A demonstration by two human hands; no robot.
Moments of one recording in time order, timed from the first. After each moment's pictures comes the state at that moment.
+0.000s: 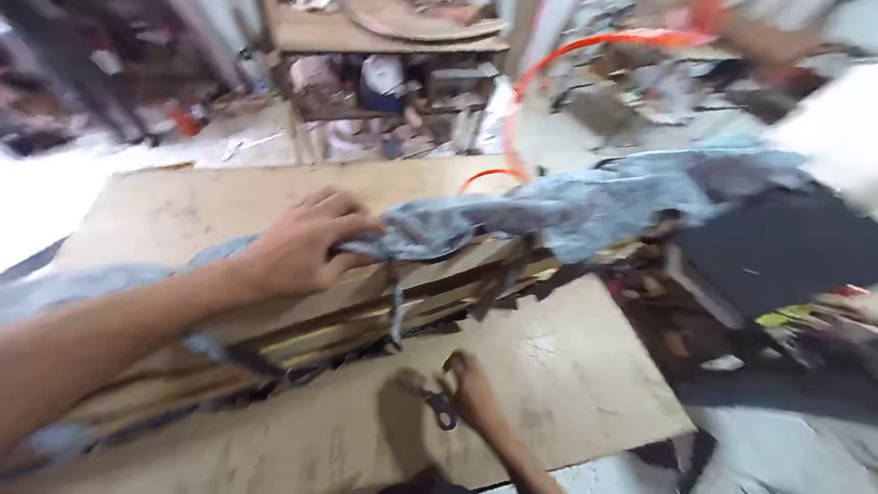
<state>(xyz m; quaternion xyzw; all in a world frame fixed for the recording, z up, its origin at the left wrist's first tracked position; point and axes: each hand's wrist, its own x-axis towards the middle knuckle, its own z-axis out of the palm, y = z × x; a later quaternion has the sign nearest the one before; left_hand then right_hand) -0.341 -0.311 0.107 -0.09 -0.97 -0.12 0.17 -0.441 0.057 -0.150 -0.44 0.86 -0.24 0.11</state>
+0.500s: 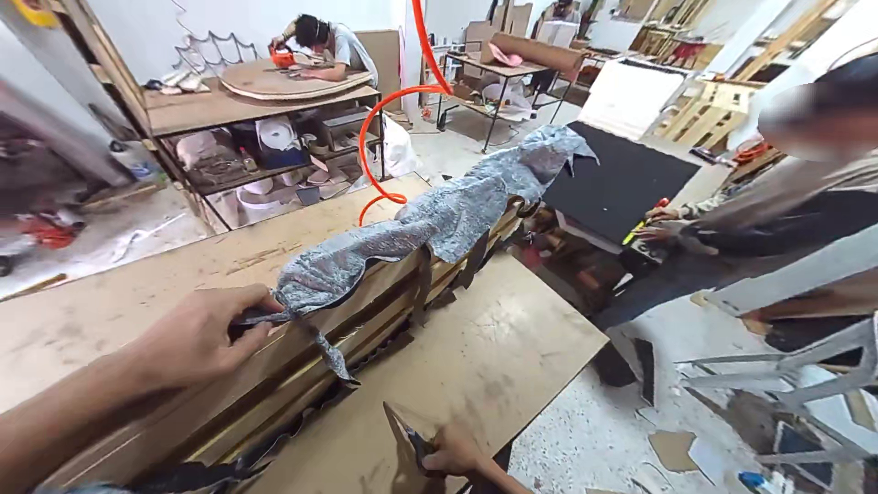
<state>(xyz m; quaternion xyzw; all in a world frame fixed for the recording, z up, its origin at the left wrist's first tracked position) -0.341 -0.277 0.115 -0.12 -0.98 -0.14 0.10 -0.380 0.138 -0.206 -0.18 0.80 -0.30 0.50</state>
